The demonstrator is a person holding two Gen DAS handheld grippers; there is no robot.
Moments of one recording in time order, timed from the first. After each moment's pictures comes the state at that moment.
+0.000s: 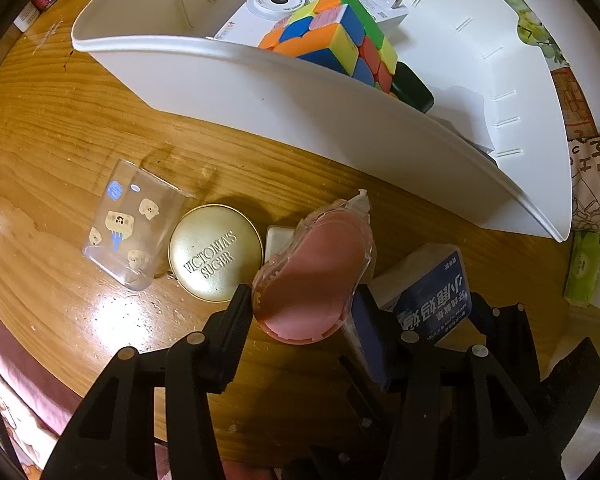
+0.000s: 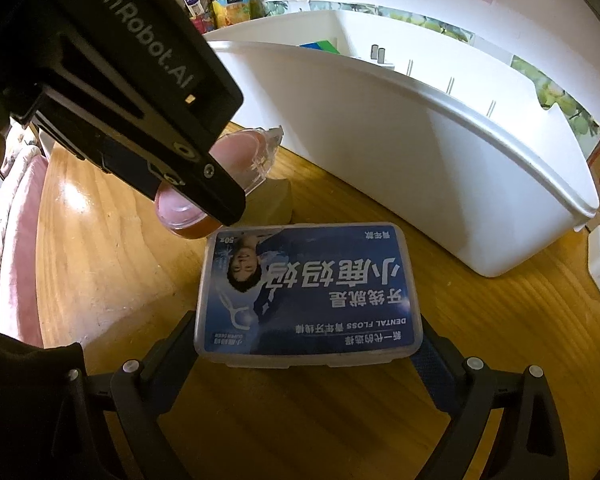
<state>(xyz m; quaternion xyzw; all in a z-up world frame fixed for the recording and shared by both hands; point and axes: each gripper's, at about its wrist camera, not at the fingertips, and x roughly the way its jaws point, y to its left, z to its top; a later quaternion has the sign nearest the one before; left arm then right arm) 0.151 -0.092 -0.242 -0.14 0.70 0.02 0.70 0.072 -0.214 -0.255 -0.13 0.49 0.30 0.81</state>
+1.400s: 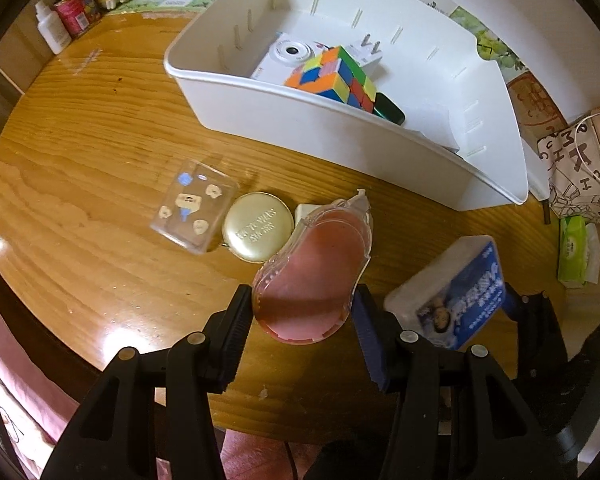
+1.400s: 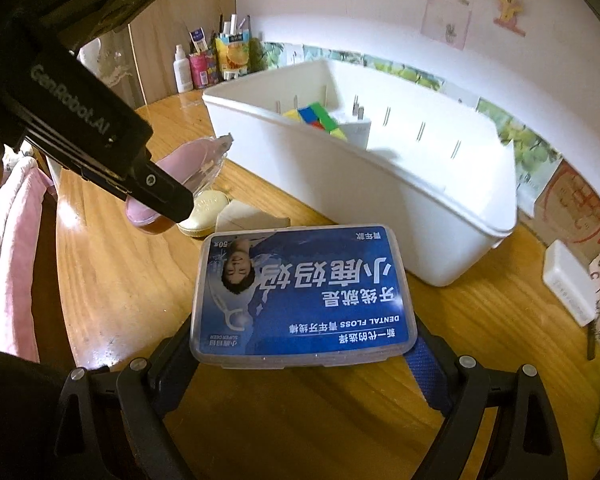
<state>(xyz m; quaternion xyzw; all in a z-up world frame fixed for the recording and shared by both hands) 0.073 -0.067 -0.168 -0.11 0.64 0.02 0.76 0.046 -0.236 -0.209 -0.13 0.43 0.29 0.84</state>
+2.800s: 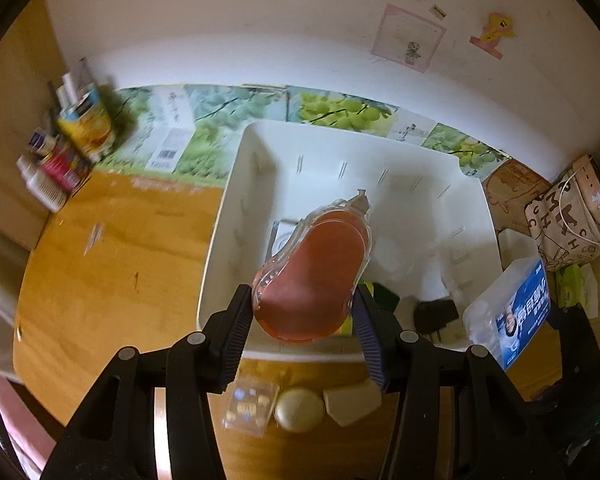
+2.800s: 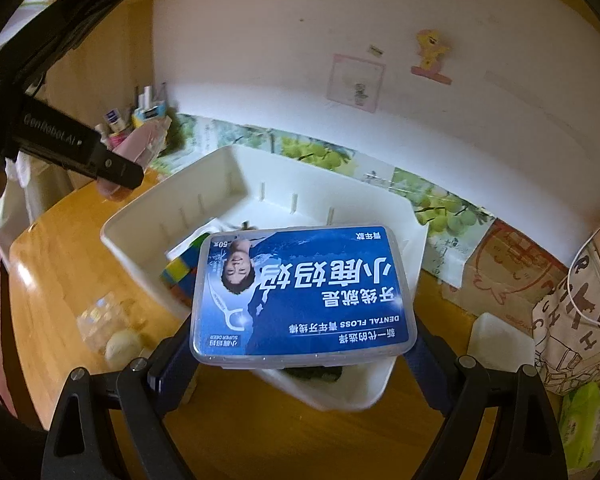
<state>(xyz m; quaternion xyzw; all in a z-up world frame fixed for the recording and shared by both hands) 0.195 -0.046 -0.098 -0.03 0.54 -0.02 0.84 0.137 -0.250 -0.148 -0.09 0.36 0.18 0.91</state>
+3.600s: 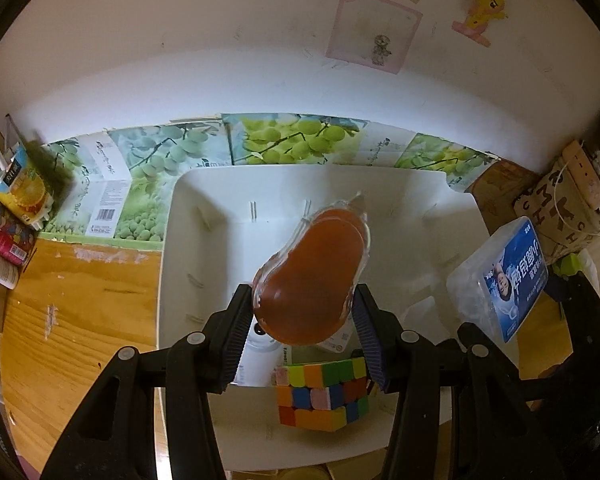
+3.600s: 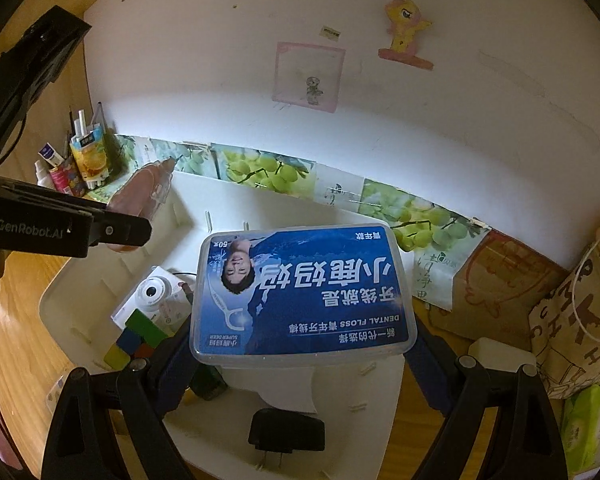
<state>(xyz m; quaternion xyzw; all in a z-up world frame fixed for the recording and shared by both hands) 0.260 -0.062 -0.122 0.00 0.51 -0.10 0.85 0.205 -0.235 -0.150 -0.06 0.38 0.10 0.92</state>
